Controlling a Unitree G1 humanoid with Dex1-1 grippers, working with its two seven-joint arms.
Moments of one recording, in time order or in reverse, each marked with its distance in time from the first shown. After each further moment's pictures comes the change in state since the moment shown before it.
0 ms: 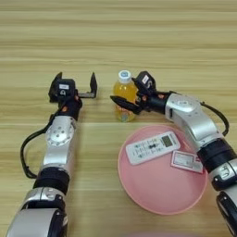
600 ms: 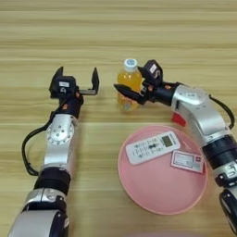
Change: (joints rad) left arm 0.023 -0.020 -0.002 -0.083 -0.033 -0.031 -0.052; right arm -0.009 -0.043 -0.075 -0.117 0.030 0.058 0.019
